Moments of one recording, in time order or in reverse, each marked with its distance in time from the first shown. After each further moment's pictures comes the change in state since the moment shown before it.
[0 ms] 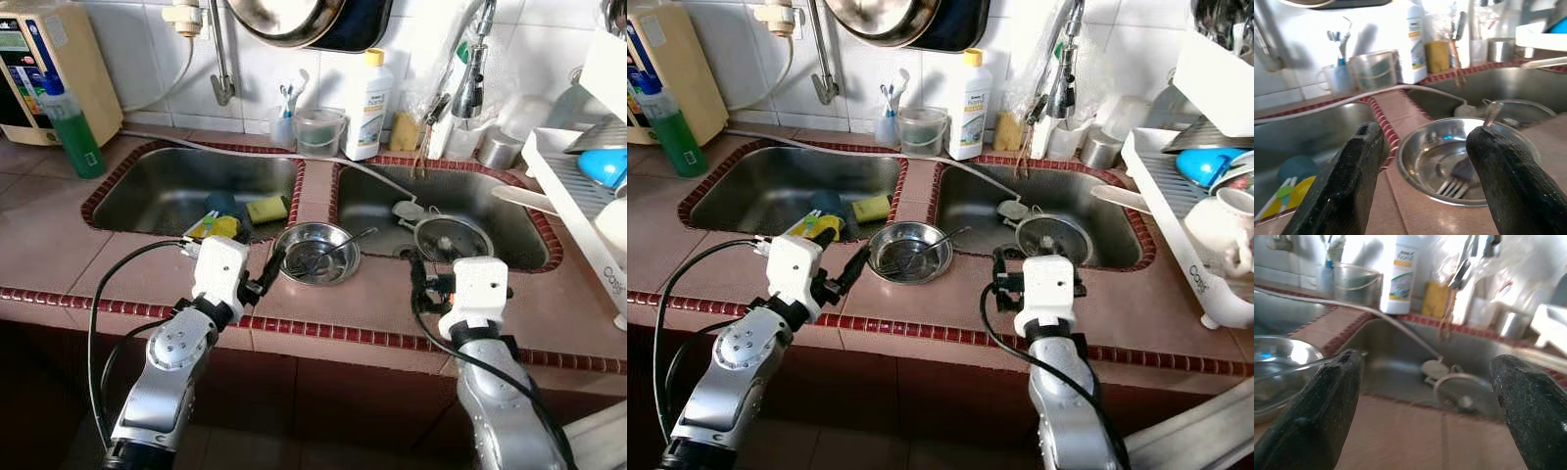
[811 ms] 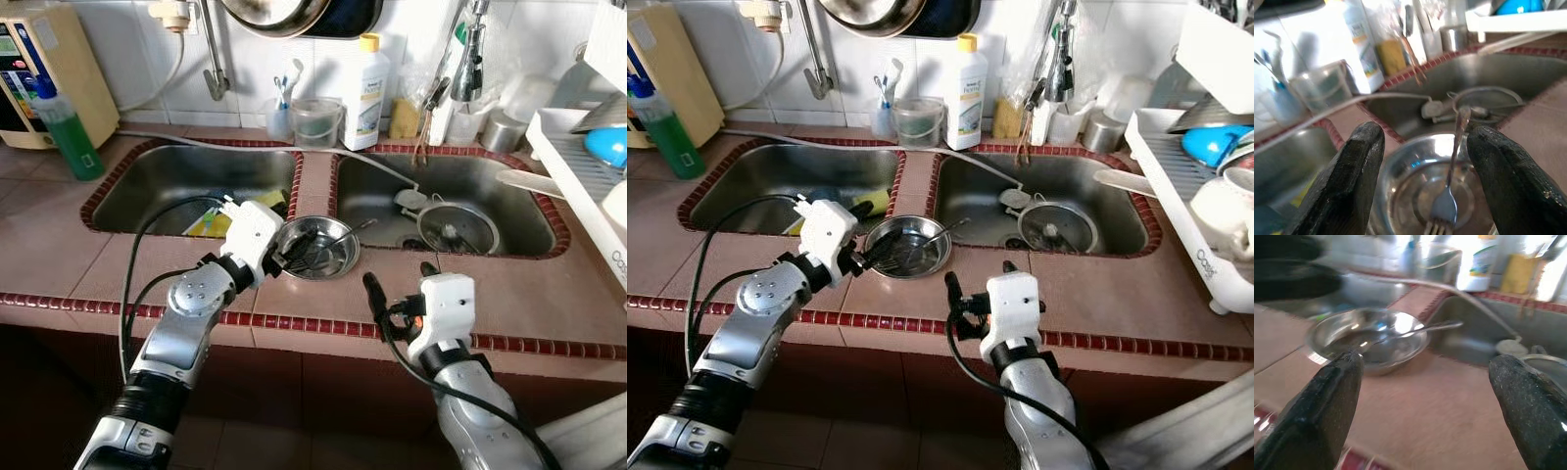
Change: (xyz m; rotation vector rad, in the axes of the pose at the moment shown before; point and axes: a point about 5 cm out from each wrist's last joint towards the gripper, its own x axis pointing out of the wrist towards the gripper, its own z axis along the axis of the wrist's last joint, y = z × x) left arm 0.051 0.006 0.021 0.094 -0.006 -0.215; right arm -0.038 0.036 0.018 0.051 0.066 0.282
